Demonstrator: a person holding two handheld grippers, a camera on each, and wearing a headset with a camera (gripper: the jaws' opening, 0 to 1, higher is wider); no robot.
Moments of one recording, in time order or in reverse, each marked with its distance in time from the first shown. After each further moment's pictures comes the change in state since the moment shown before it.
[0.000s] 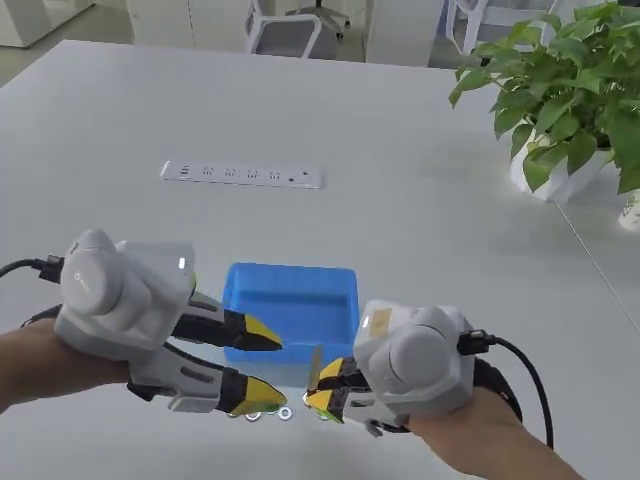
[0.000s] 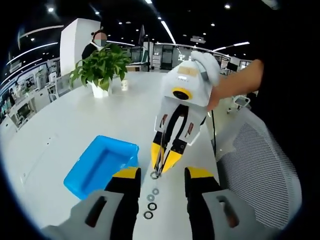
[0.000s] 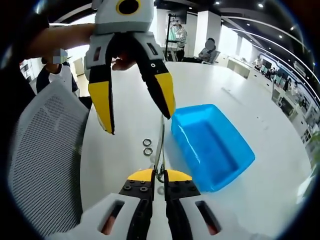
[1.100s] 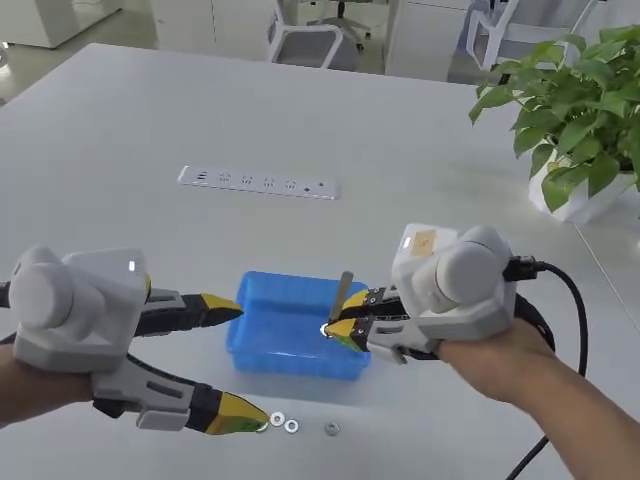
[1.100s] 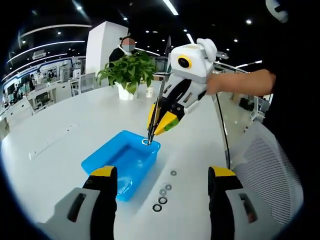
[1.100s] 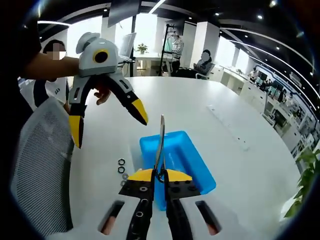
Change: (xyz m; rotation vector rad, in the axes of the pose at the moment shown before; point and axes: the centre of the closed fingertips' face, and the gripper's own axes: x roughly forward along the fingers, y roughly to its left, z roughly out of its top) left arm -0.028 0.023 -0.006 -0.121 -0.100 0.163; right arm -0.025 -0.062 0.049 -0.053 -0.076 -0.054
